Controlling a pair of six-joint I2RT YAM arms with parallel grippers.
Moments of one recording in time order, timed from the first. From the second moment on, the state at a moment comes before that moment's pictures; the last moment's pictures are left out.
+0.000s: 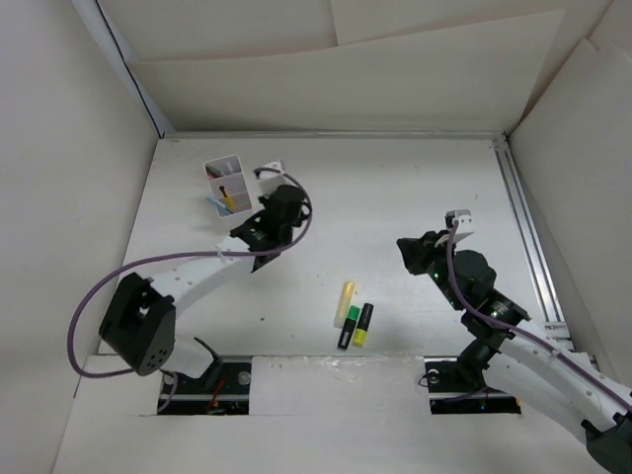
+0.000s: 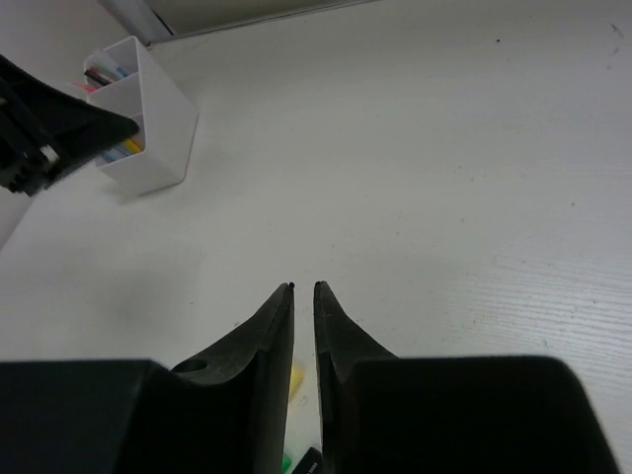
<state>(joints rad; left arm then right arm) -0.64 1.37 0.95 -0.05 -0.63 -0.70 0.69 0.63 0.47 0.03 0.29 0.44</state>
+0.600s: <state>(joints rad) -1.07 1.65 0.97 -0.20 -0.19 -0.63 0.69 0.64 0.47 -0.05 0.42 0.49</state>
